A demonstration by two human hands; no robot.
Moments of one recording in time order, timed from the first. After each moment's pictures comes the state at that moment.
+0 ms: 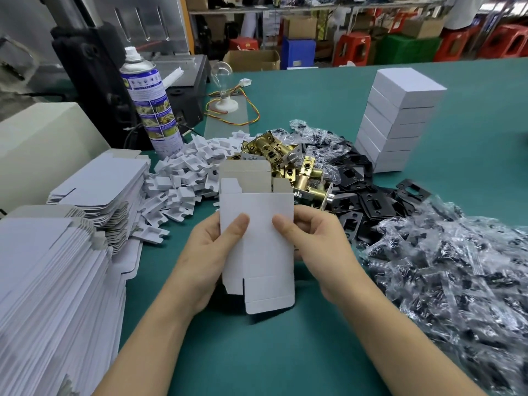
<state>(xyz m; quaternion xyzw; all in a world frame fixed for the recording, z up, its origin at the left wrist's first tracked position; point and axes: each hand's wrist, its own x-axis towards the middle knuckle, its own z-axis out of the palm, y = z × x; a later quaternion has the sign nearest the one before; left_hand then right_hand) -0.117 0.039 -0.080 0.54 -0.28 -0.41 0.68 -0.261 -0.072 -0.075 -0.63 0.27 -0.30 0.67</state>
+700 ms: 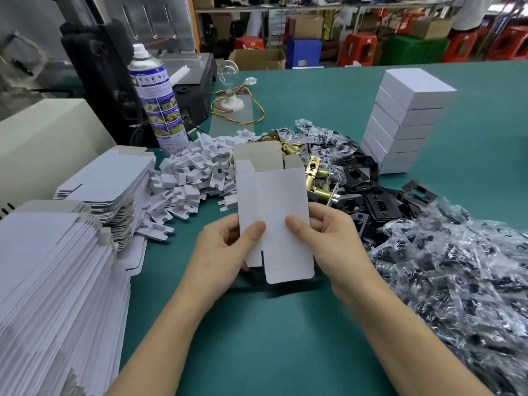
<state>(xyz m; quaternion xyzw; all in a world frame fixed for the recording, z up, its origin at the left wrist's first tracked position) -0.116 0.034 -0.095 0.65 -0.35 -0.30 0.60 -0.265 -0.083 -0.081 -0.60 0.28 -0.30 0.69</state>
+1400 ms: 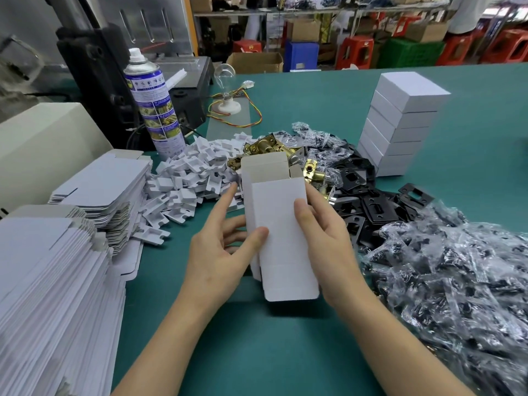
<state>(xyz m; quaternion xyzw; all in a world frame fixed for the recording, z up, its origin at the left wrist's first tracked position) -0.126 0.036 -0.090 0.66 -0.39 -0.20 0.61 -0.257 -0.075 -0.079 -0.61 0.22 -0.38 0.66</state>
